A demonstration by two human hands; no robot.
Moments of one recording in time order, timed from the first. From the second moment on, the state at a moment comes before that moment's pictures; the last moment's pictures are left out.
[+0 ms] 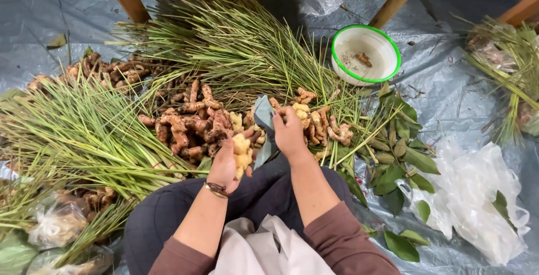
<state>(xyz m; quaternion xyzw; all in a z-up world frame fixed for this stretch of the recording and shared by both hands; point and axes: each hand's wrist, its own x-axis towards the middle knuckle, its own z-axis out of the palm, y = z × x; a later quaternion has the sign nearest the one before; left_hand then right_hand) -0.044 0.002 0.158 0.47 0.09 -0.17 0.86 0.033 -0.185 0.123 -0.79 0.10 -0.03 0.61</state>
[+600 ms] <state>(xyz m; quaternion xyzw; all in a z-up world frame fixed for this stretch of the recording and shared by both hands) -0.010 0.001 0.075 0.67 0.18 -0.01 0.72 0.037 -0.167 0.070 -0.84 0.03 0.00 0.54</state>
